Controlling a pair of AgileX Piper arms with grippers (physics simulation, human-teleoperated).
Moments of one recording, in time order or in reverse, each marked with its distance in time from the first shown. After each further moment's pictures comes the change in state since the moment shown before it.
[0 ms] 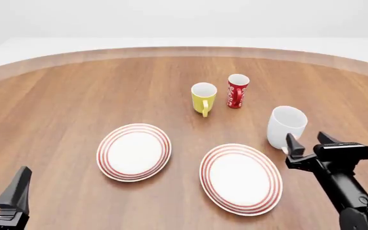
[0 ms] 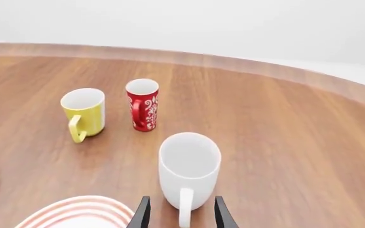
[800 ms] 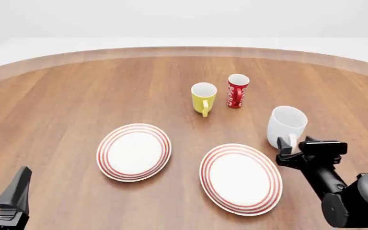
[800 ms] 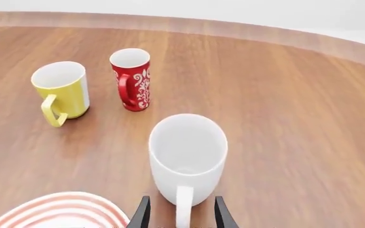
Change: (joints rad) left arm 0.000 0.000 0.000 0.000 0.000; right arm -0.016 0.282 -0.132 -0.031 0.020
